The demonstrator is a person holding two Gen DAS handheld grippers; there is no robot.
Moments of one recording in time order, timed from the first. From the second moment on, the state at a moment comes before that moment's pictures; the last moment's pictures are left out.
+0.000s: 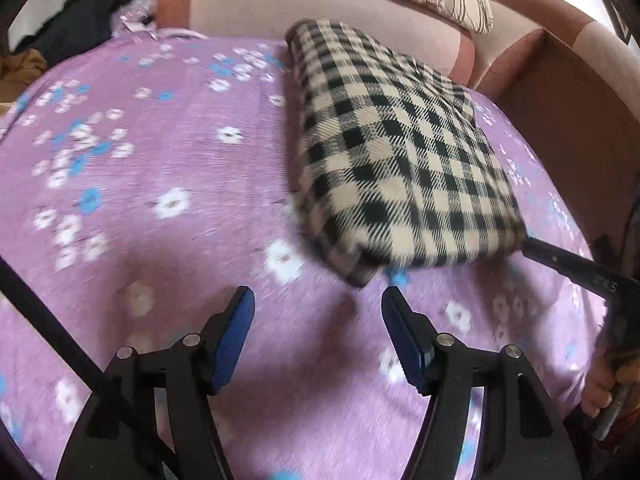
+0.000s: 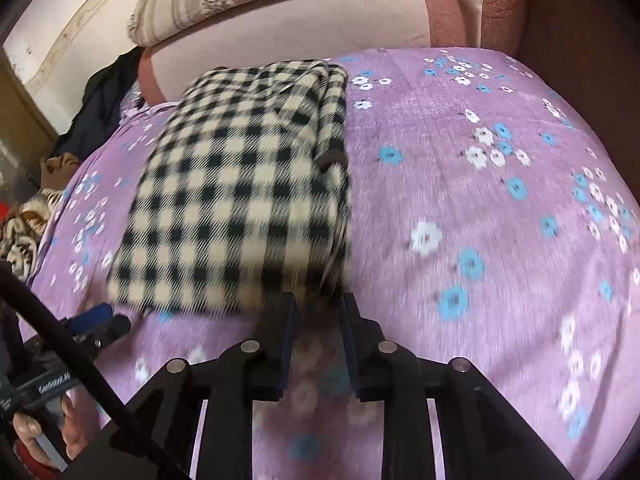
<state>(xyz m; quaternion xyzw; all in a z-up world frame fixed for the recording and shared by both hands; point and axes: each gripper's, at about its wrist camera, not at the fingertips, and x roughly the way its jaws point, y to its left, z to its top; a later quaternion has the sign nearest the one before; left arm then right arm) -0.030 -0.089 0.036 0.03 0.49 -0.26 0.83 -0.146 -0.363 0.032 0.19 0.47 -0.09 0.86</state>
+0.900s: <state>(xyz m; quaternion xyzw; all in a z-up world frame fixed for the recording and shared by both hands) -0.107 -0.069 0.100 0.11 0.36 -0.17 0.91 -0.189 -0.266 0.026 0.09 0.44 -0.14 0.88</state>
